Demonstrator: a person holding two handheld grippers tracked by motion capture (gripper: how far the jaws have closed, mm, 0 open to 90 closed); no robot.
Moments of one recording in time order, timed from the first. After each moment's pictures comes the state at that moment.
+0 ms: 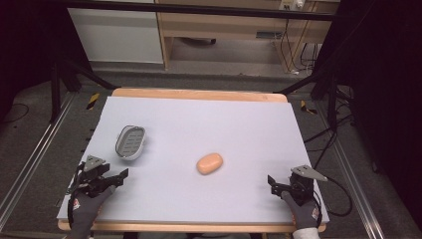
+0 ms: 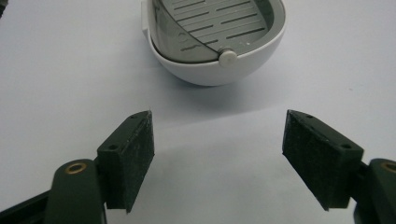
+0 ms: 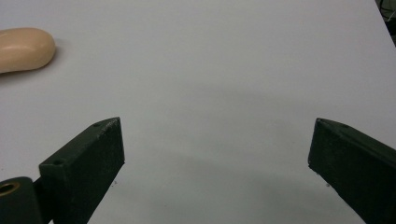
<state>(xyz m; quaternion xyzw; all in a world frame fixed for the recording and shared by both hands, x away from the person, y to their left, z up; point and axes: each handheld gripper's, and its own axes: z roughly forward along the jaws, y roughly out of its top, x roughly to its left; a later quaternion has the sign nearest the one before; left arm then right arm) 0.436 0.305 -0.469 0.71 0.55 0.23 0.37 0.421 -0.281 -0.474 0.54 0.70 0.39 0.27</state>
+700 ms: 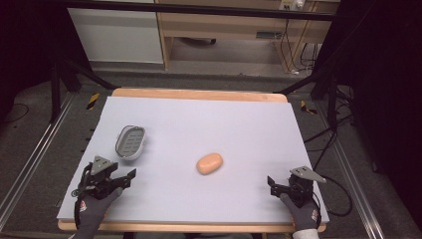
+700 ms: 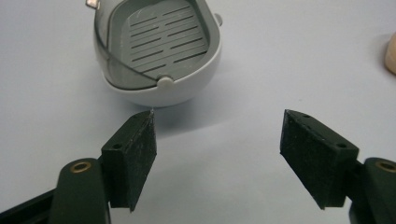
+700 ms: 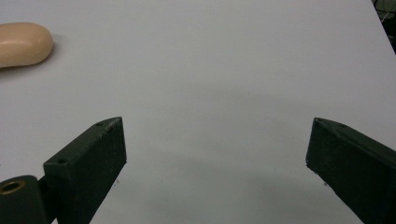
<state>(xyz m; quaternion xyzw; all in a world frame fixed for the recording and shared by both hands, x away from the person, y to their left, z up) 0.427 0.279 -0.457 0.72 0.51 0.24 0.39 0.417 -0.278 -0.475 0.54 0.70 0.38 0.27</state>
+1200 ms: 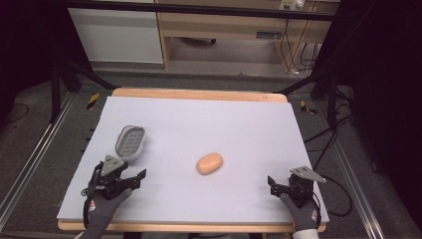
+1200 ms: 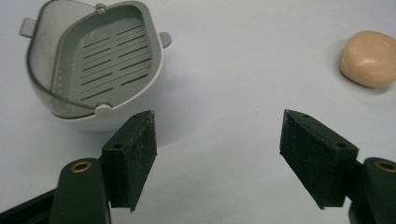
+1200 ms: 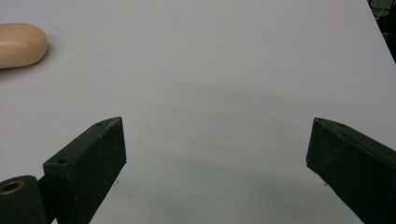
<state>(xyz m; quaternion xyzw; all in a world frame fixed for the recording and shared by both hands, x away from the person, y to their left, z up) 0.426 0.251 -0.451 0.74 0.48 0.23 0.41 0.417 -0.278 -0.474 0.55 0.69 0.38 0.28</state>
